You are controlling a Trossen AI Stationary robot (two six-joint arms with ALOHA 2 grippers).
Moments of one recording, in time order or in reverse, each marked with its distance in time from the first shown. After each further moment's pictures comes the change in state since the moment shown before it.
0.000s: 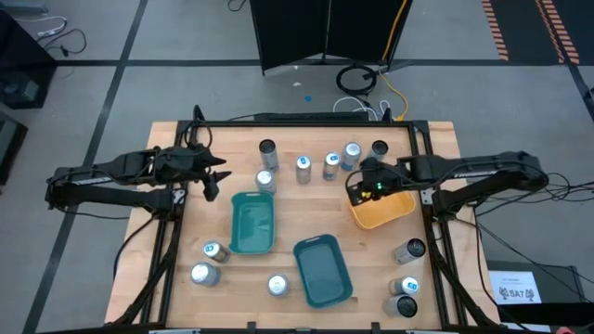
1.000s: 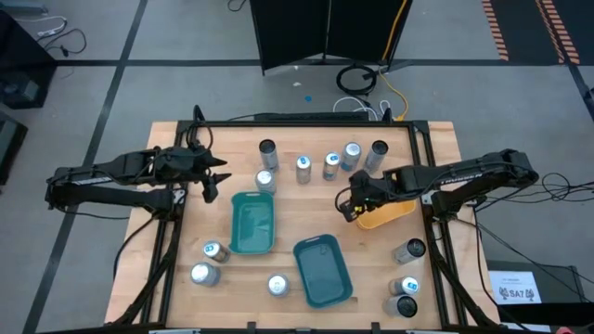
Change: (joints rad) left arm 0.000 0.000 0.000 0.000 0.028 0.057; right arm 0.090 0.114 0.000 0.012 0.006 -0.090
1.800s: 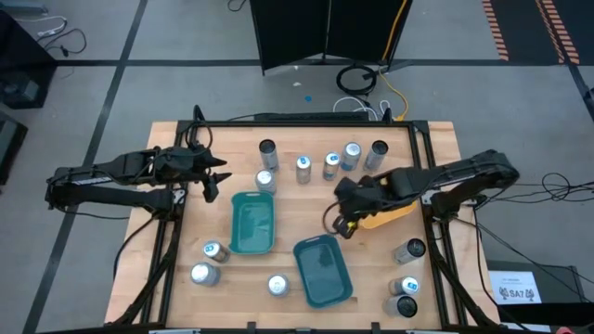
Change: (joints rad) left arm 0.000 0.000 0.000 0.001 -0.003 -0.045; right arm 0.131 0.226 0.481 -0.324 0.072 -0.233
